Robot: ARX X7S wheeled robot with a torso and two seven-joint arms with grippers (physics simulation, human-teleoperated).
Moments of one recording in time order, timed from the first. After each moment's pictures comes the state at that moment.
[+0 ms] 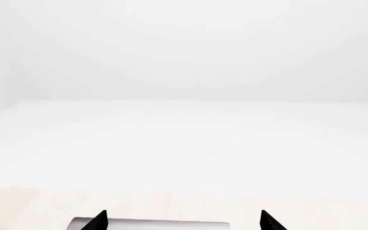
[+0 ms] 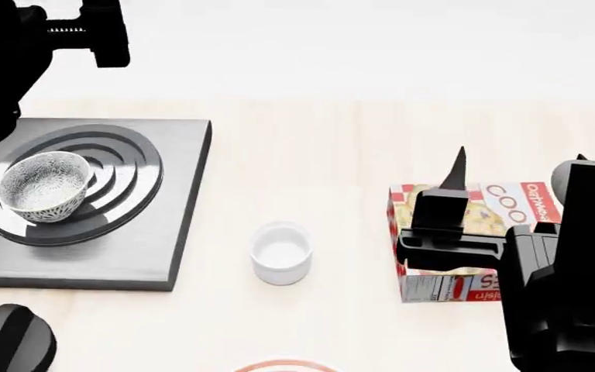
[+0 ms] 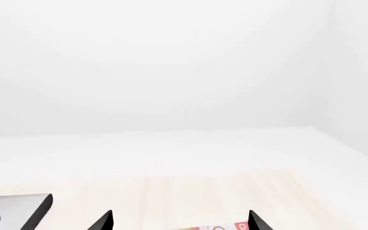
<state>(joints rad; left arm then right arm) -1.41 -0.14 0.25 -0.80 -0.34 -0.66 -0.14 0.61 0.19 0.20 -0.78 0.27 1.32 0.06</state>
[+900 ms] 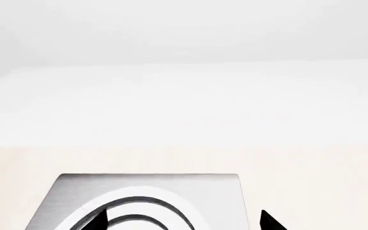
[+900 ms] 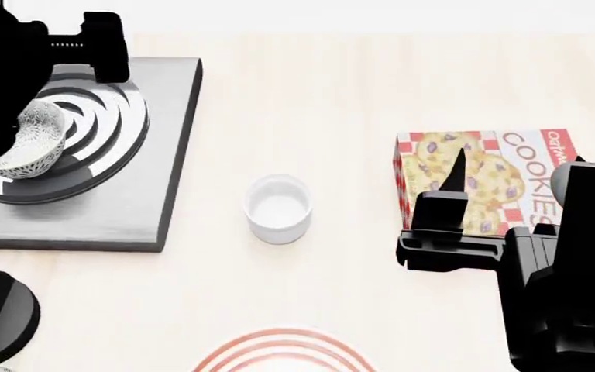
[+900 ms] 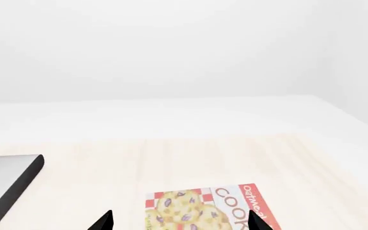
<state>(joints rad) -1.37 -0.16 0.28 -0.73 -0.35 -0.69 -0.15 0.61 0.20 0.20 -0.77 0.29 1.30 0.08</state>
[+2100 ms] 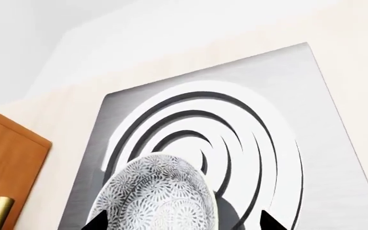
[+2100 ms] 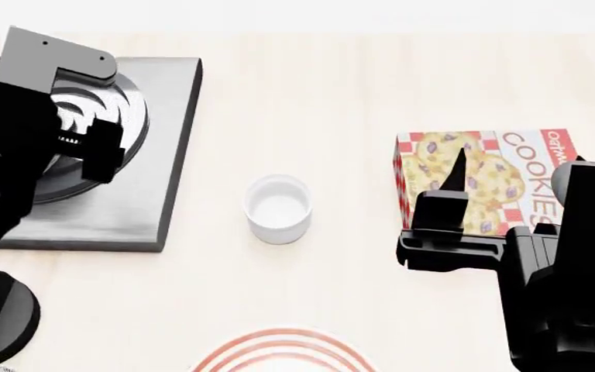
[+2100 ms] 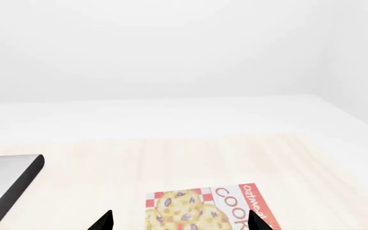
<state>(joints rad) -1.34 -0.15 0.48 -0.83 -0.24 -0.89 -0.23 0.61 0.21 0.21 -0.77 0.33 1.31 0.11</state>
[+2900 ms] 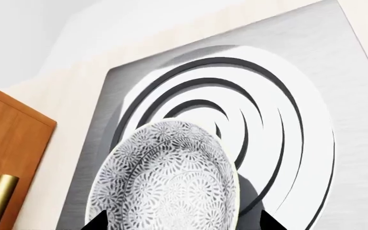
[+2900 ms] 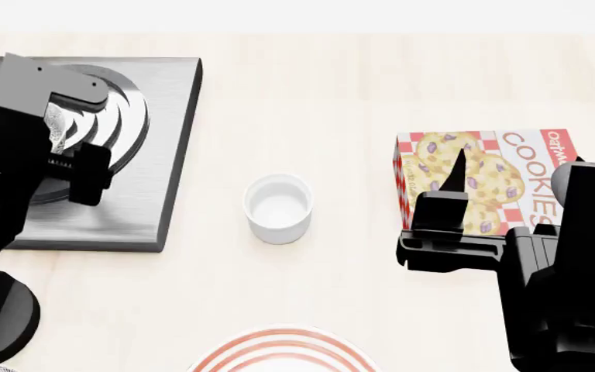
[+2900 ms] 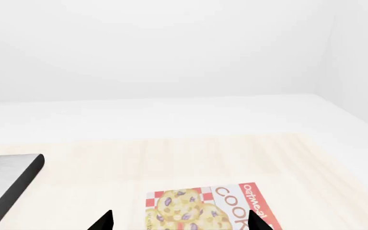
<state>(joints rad) -1.32 -0.17 0.50 -0.89 -0.24 -0.87 -0.23 0.60 0.21 0.21 -0.76 0.35 1.30 0.13</state>
